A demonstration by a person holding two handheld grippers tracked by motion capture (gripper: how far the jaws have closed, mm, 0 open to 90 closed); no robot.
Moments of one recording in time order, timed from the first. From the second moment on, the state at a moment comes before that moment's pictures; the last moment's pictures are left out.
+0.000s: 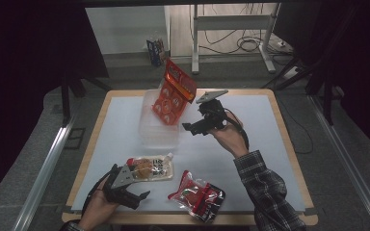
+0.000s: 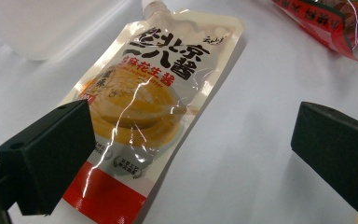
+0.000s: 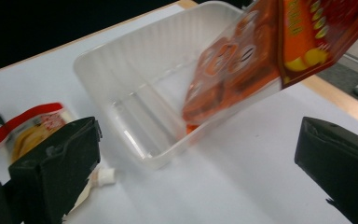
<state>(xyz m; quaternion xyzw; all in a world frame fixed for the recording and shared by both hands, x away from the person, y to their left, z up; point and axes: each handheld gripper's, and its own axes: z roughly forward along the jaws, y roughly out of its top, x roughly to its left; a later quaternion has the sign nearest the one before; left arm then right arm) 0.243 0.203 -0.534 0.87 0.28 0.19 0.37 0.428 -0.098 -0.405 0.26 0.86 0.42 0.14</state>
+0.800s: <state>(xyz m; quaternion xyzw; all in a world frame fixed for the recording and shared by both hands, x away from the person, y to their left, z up) 0.244 0.206 -0.530 0.86 0.30 0.14 0.39 0.384 -0.120 -0.444 0.25 0.86 0.42 0.11</state>
